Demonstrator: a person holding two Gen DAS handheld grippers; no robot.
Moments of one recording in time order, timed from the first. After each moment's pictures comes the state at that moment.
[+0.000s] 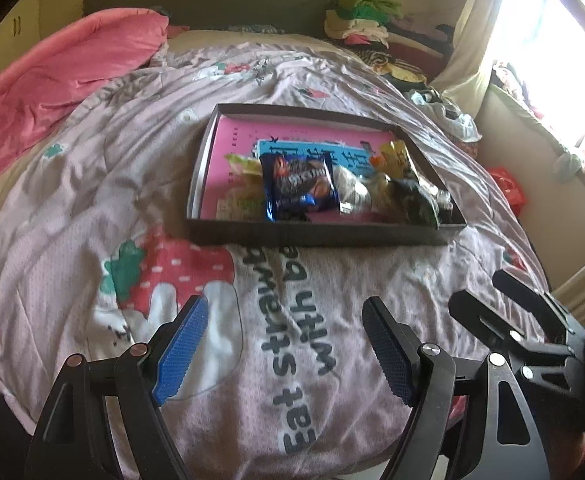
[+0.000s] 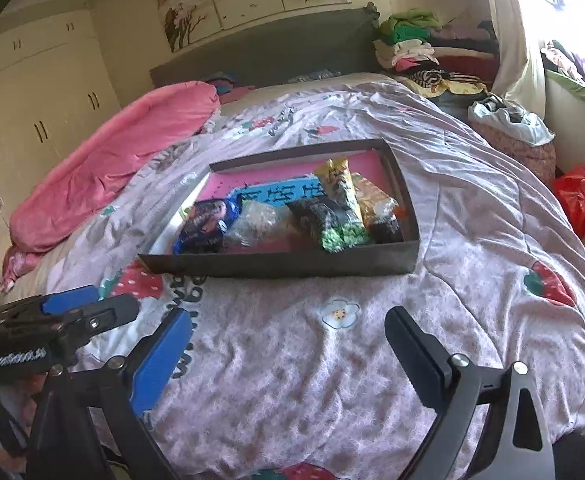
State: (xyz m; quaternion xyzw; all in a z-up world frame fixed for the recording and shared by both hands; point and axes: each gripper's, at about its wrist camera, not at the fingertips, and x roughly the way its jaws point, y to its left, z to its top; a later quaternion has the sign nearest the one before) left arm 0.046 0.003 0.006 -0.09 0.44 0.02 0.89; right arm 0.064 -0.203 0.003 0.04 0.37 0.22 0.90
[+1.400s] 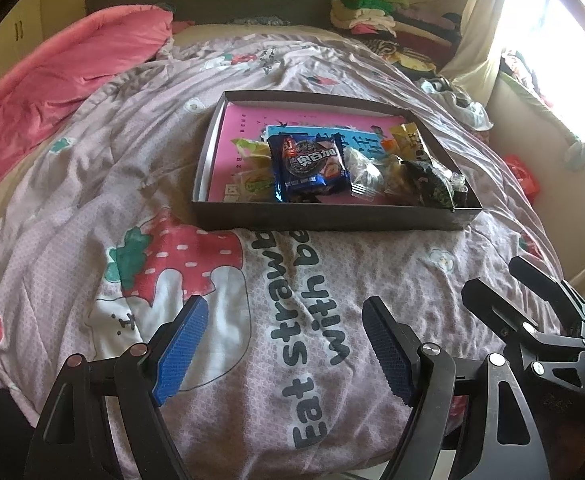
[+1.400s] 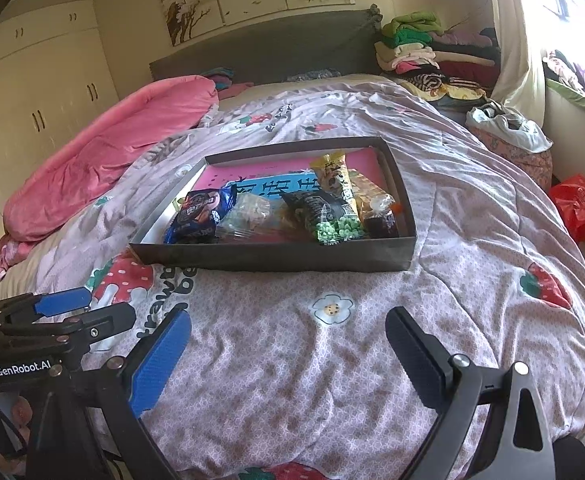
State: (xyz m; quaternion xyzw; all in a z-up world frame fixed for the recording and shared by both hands) left arm 0.047 0.001 -0.004 -0.08 0.45 0.04 0.89; right arm 0.064 -0.203 -0.002 0.02 0.37 0.21 0.91
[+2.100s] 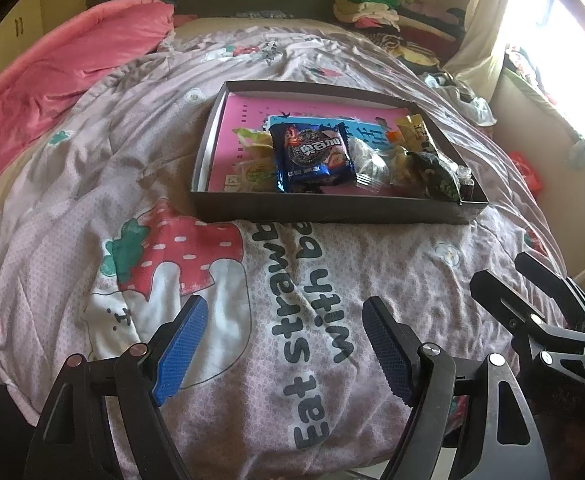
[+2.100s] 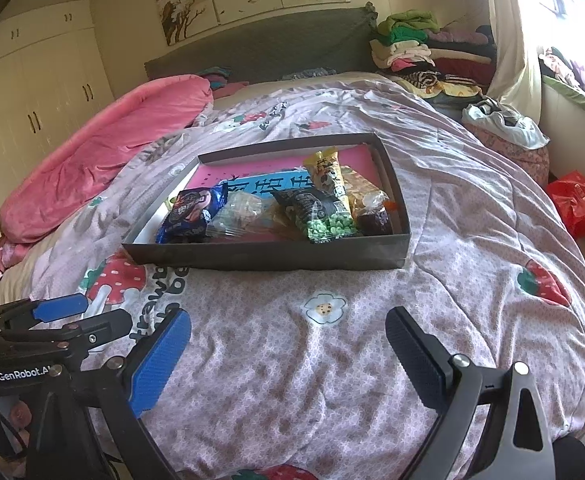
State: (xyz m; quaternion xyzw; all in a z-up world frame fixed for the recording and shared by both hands) left arm 0.051 0.002 -0.012 -0.08 0.46 0.04 0.88; right arm 0.068 -0.205 -0.006 0.02 0.37 0.20 0.91
